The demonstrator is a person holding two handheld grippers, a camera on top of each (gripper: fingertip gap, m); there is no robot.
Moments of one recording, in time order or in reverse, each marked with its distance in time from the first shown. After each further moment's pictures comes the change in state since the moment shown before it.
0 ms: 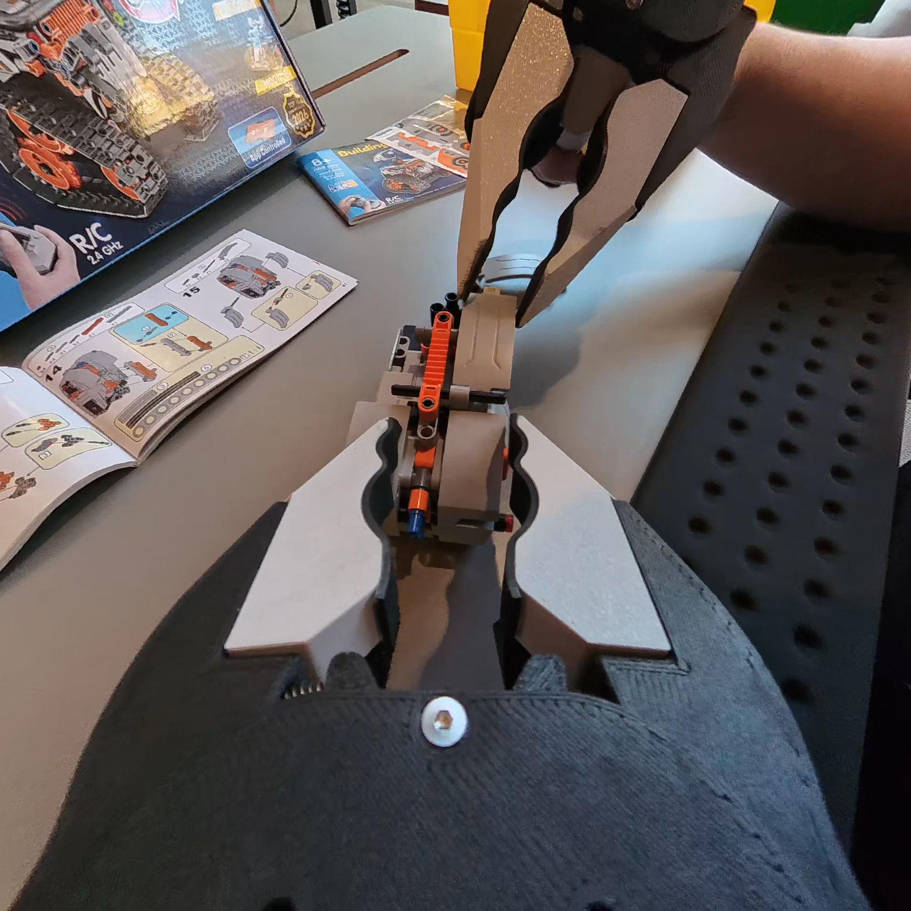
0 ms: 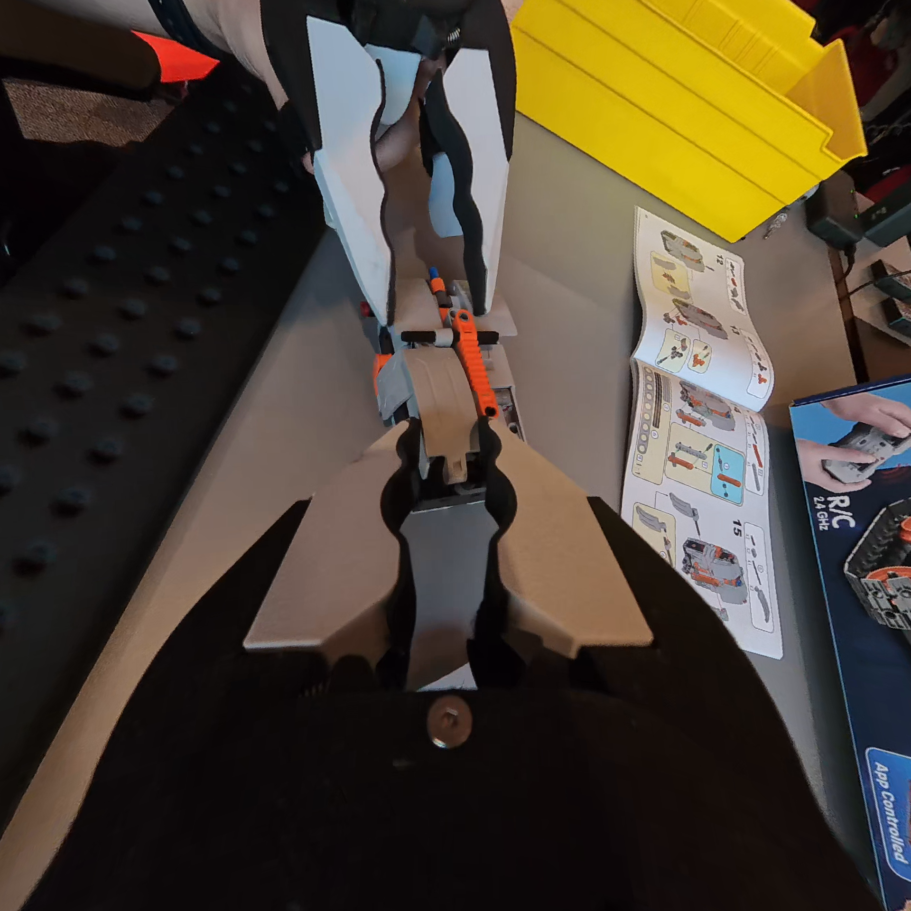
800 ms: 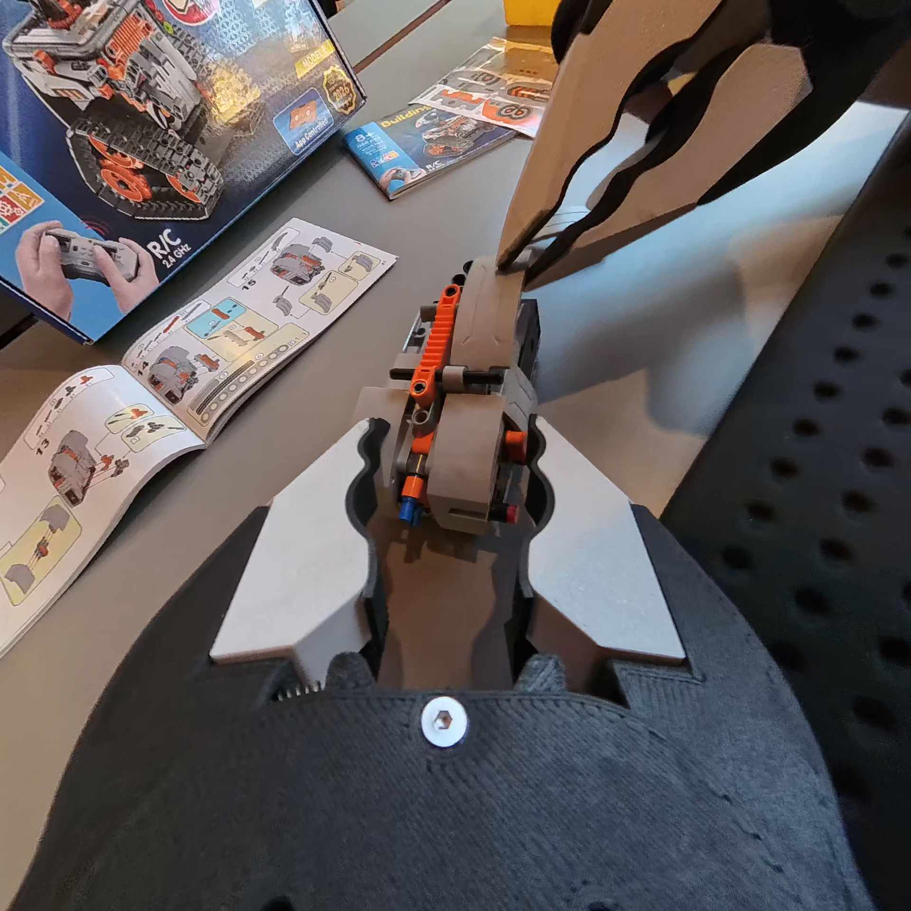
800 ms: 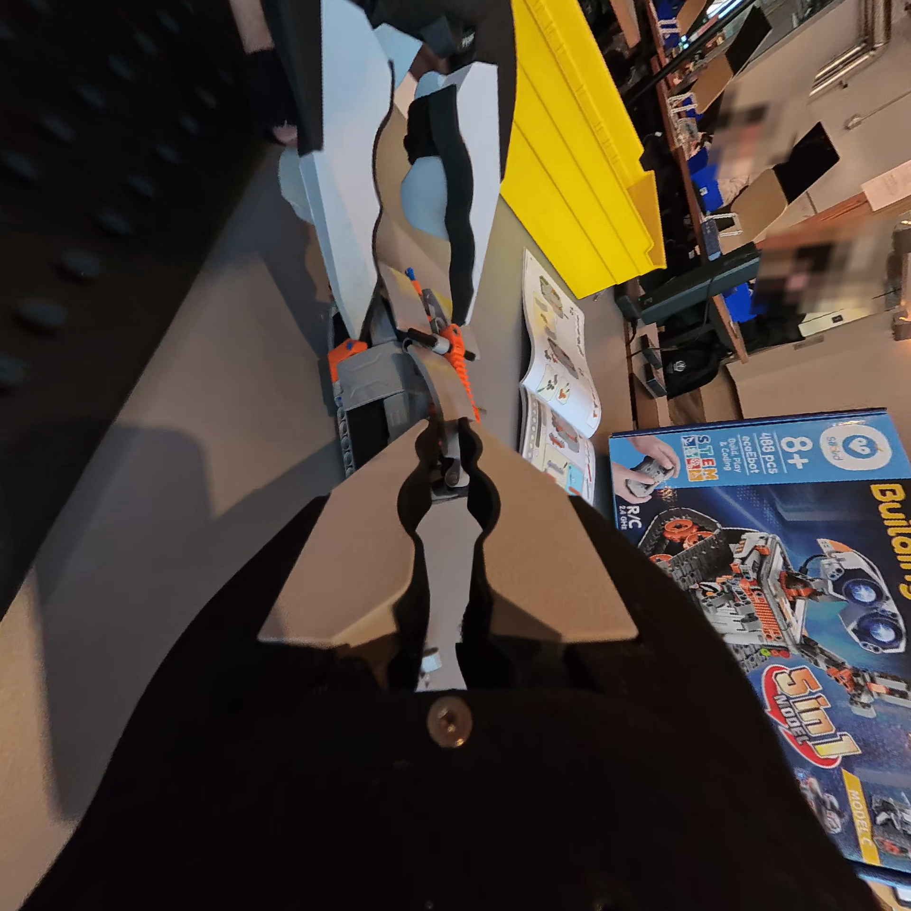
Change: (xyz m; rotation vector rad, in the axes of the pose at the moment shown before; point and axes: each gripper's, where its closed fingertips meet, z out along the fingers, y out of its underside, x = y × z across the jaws) left arm -0.008 0.010 -0.001 -0.068 -0.157 0.118; right arm 0.002 -0.012 0.001 -0.053 0.348 -0.339
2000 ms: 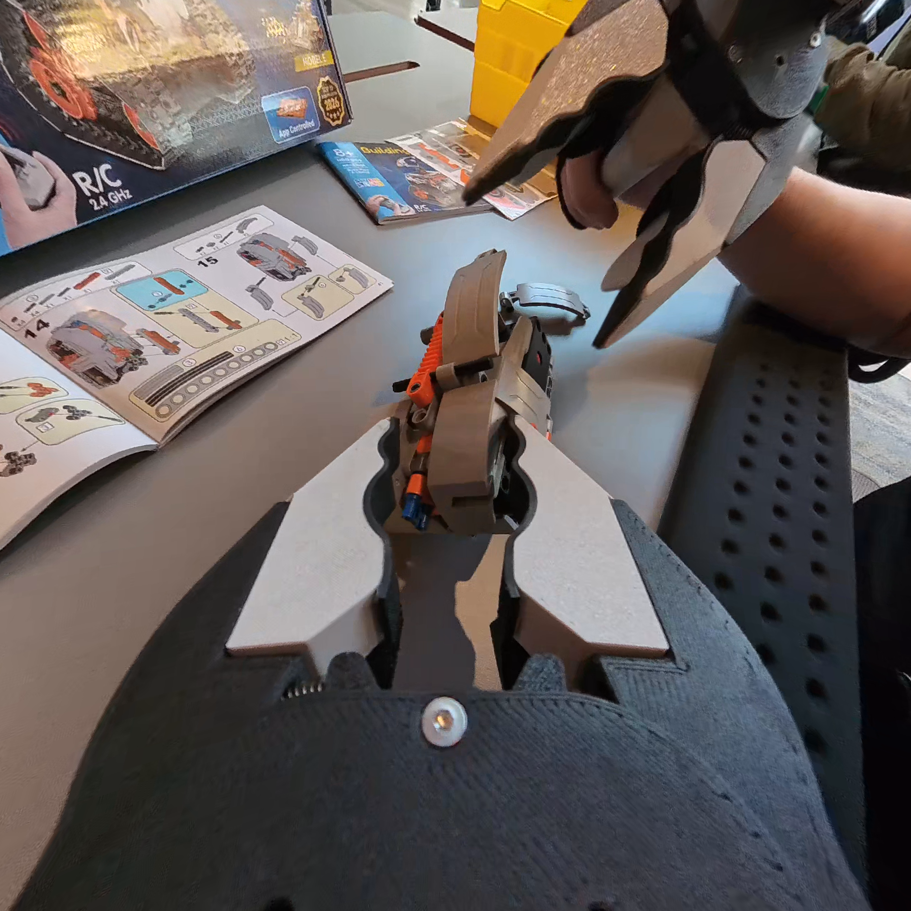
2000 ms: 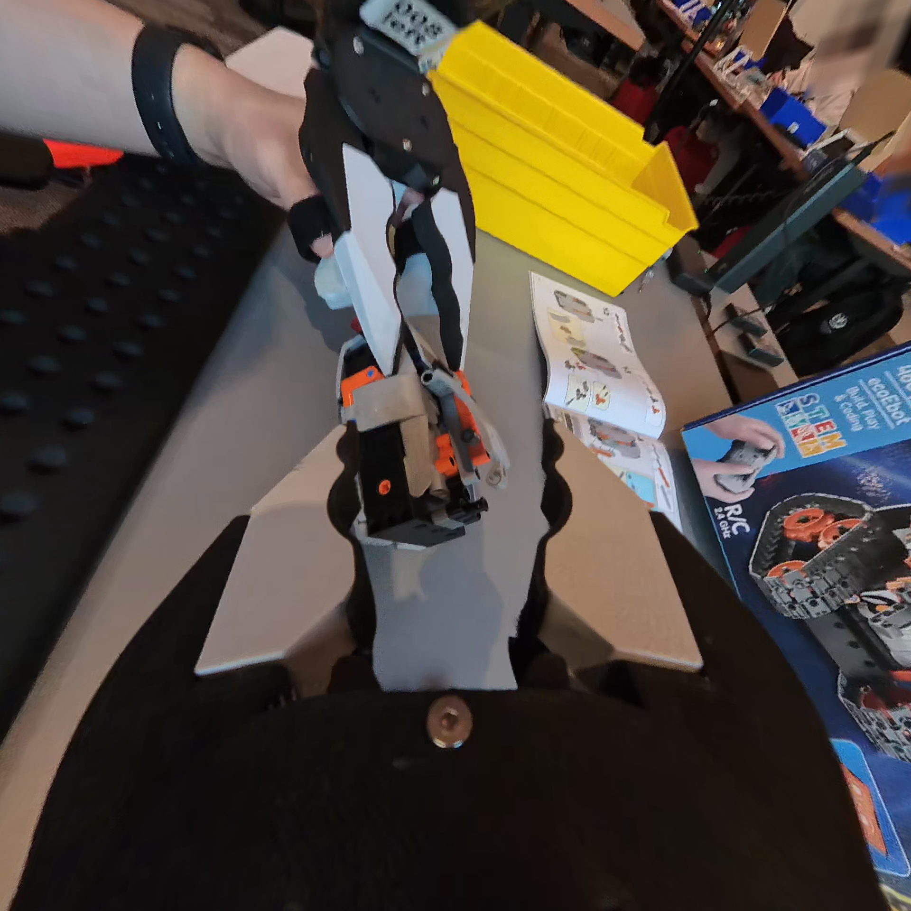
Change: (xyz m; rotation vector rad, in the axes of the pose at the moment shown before) left arm -0.035 -0.008 0.007 0.095 0.287 -0.302; right arm 0.035 0.000 0.014 0.134 -0.151 0.382
